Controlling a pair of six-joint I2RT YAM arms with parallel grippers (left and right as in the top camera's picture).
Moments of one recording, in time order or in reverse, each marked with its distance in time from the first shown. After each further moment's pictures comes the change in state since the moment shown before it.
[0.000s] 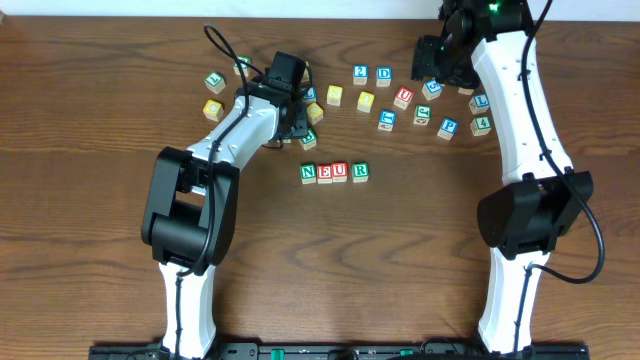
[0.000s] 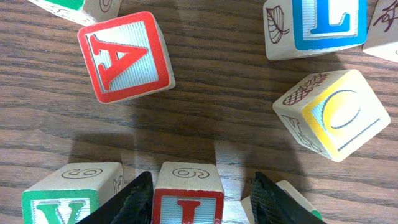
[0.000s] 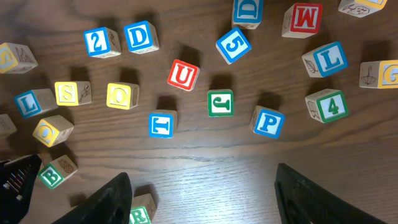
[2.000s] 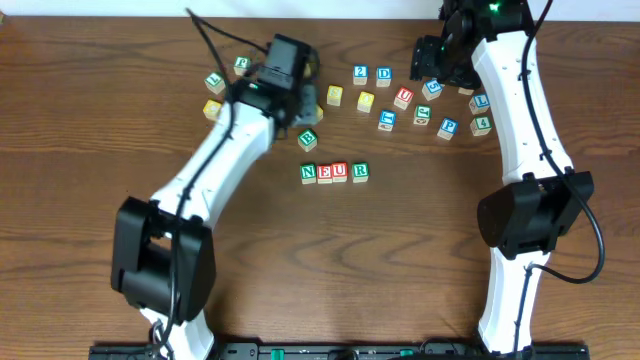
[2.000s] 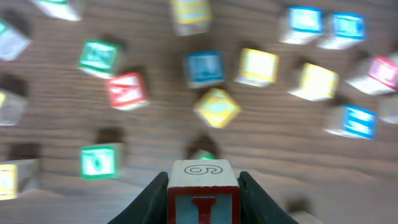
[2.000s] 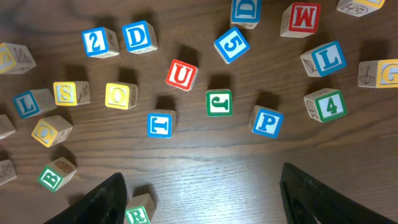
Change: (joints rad) left arm -0.070 -0.264 -0.017 -0.045 -0.010 -0.003; right arm -0.005 0.000 0.000 -0.002 0.001 0.000
